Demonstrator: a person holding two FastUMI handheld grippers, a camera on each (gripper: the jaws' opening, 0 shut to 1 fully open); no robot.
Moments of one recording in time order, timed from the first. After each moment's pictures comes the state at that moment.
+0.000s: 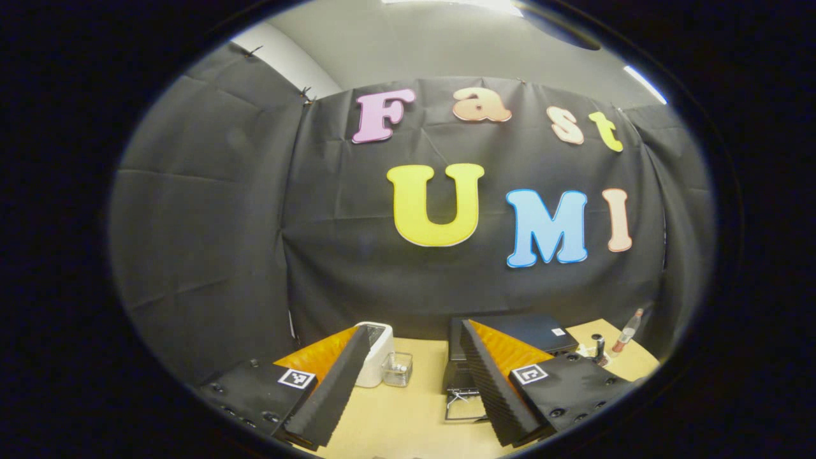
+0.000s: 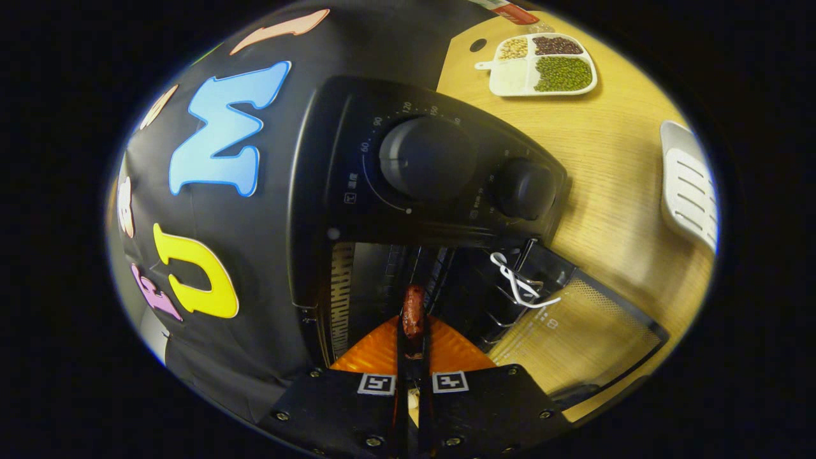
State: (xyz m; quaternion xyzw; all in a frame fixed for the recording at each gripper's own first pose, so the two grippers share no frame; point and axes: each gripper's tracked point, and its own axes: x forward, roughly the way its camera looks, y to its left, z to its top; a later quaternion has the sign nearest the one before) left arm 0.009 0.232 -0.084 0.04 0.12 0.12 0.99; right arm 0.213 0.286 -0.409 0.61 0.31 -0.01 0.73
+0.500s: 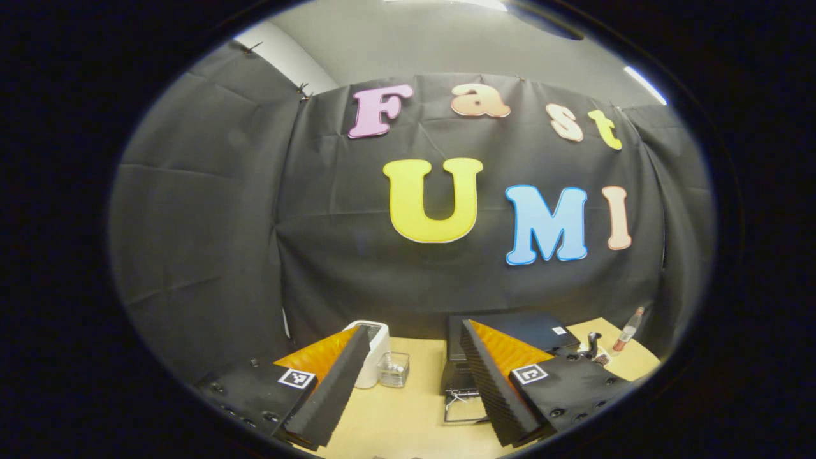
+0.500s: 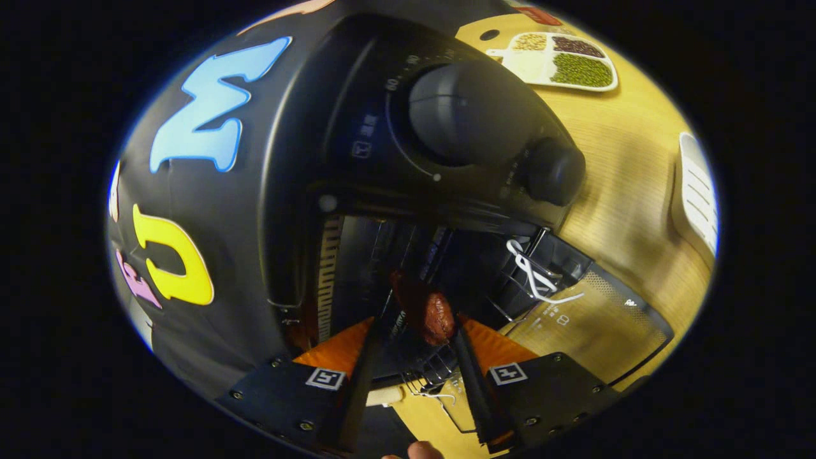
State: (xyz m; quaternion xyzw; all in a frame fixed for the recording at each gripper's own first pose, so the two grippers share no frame) left arm 0.031 0.227 -0.107 0.04 0.12 0.11 0.99; right arm 0.200 0.298 -0.414 0.54 0.40 0.00 0.74
